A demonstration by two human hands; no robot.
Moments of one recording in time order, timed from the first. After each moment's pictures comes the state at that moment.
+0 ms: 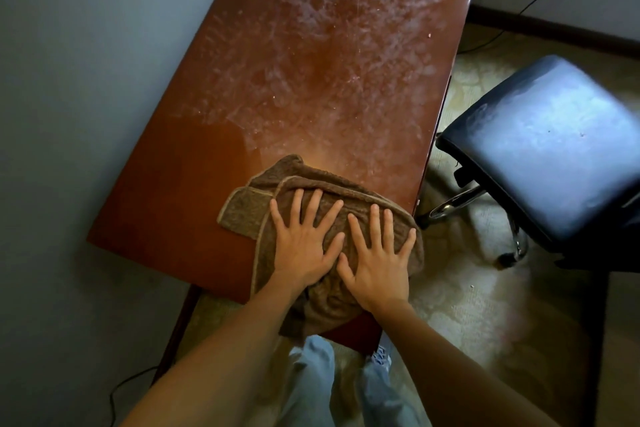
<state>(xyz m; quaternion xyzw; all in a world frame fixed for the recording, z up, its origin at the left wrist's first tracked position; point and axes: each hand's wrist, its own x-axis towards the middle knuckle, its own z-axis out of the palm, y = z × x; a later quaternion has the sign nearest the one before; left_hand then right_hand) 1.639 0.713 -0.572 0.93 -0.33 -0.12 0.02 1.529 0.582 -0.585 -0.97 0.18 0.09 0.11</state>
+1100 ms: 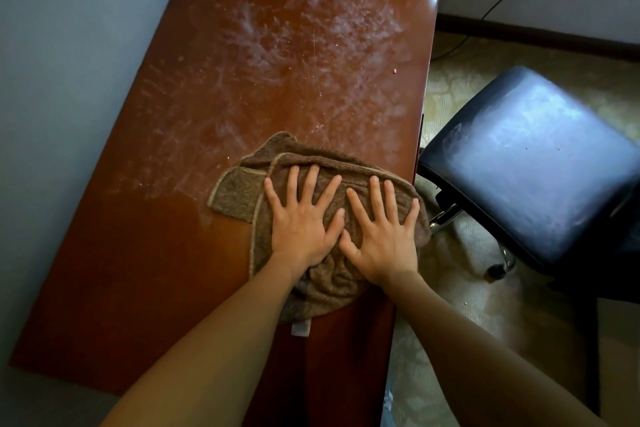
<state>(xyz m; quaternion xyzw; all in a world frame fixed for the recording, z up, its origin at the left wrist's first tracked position) 1.772 0.593 -0.580 0.93 -0.36 -0.10 0.02 1.659 0.465 -0.586 -0.97 0.21 0.10 0.10</state>
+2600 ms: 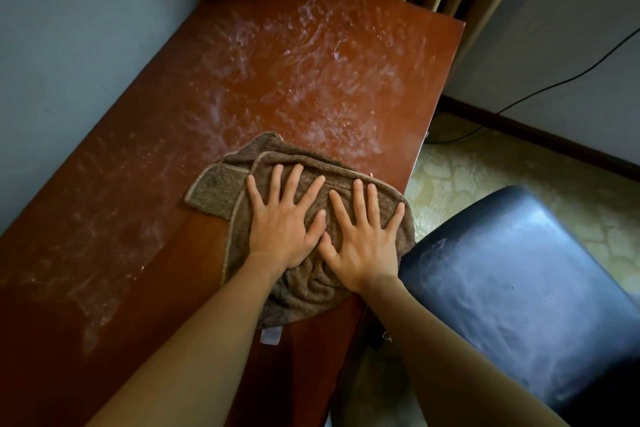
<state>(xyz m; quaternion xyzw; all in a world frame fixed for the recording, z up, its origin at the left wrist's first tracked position) 1.932 0.403 -0.582 0.96 -0.28 -0.07 0.02 1.843 0.262 -0.587 -0.99 0.11 0.07 0.08</state>
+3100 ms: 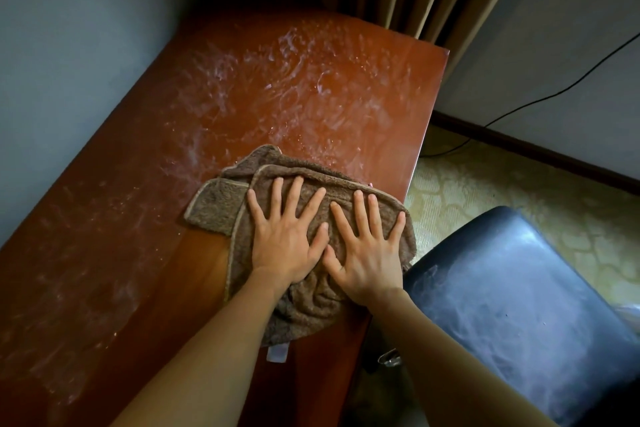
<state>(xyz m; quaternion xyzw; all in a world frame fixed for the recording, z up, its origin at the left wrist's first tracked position) 1.984 0.356 -0.580 0.96 -0.28 -0.07 0.02 1.892 0.218 -0.585 -0.99 0.12 0.07 0.08</state>
